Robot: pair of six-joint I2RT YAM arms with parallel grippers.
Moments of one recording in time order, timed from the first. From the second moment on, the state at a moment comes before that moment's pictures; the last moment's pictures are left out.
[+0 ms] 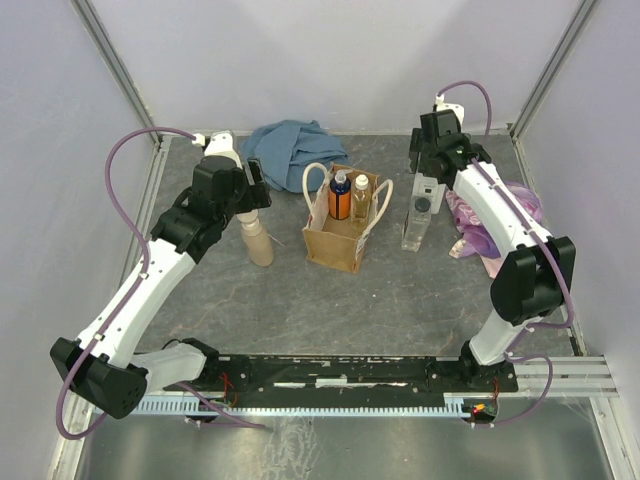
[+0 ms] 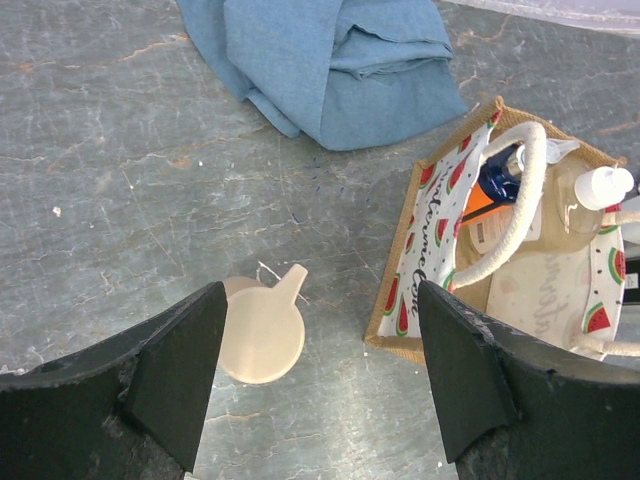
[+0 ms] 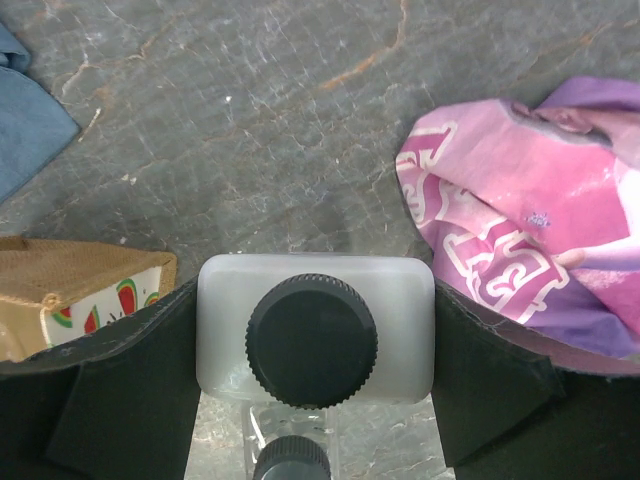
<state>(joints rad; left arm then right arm) -0.45 1.16 1.23 -0.55 -0.32 -0.40 0.29 1.70 1.60 -0.64 0.42 0.30</state>
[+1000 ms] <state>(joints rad) -0.62 1.42 1.54 -0.57 0.03 -0.47 0.25 1.67 1.43 -0.51 0.34 0.37</state>
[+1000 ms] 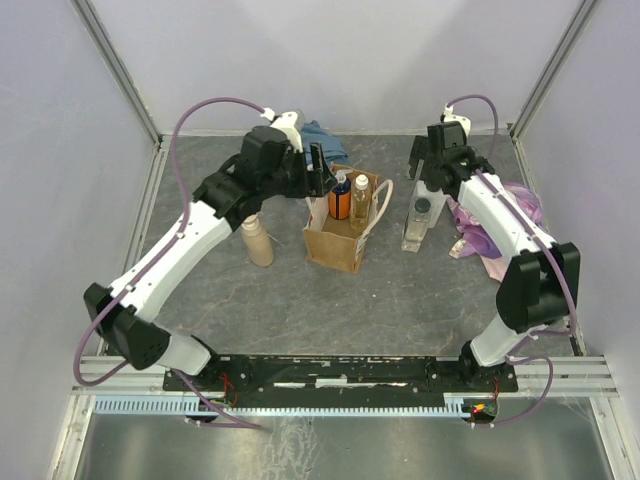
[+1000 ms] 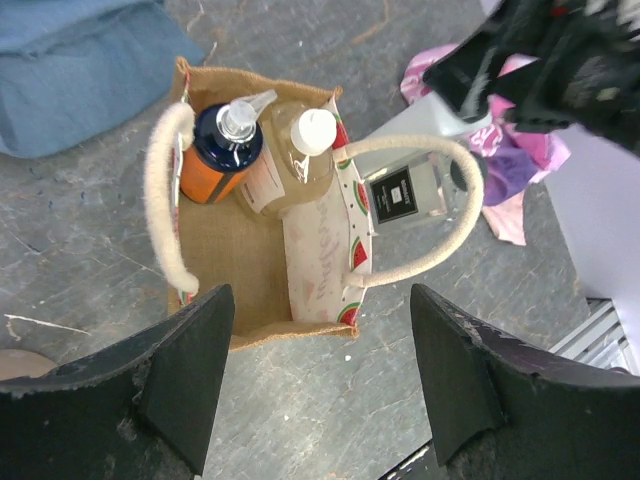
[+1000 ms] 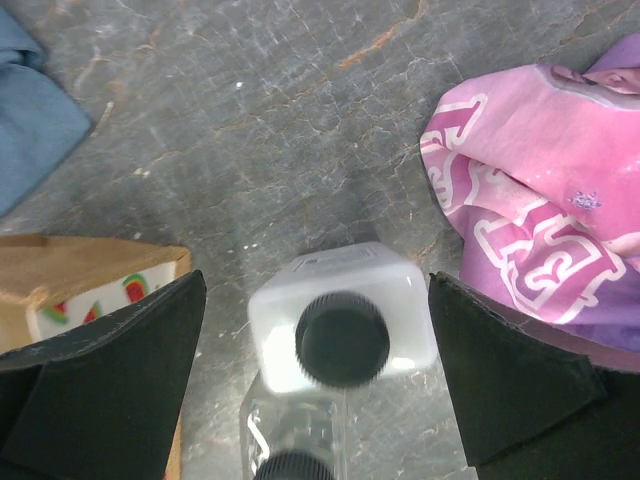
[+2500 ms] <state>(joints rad) -0.70 2.05 1.71 -0.44 -0.37 -0.46 0.38 1.41 1.74 -0.78 -0.07 0.41</state>
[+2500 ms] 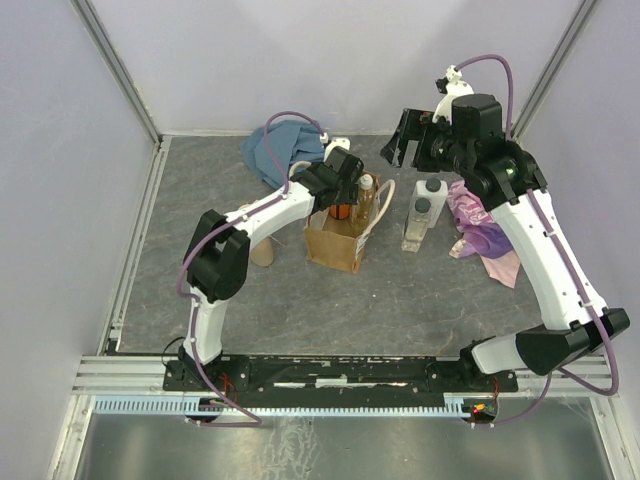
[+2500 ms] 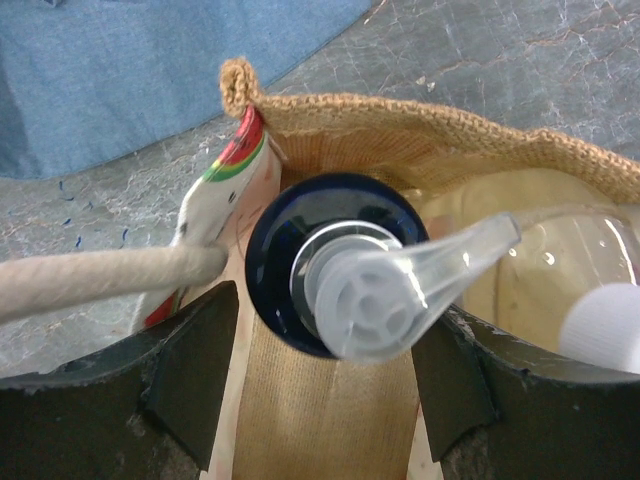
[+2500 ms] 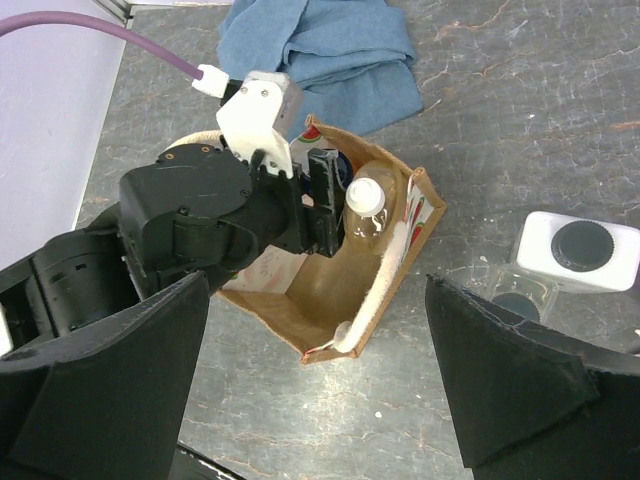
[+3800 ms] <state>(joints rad) -0.71 1.92 1.58 -0.34 -0.37 -0.42 0.35 1.62 1.60 -0.54 -0.20 0.51</state>
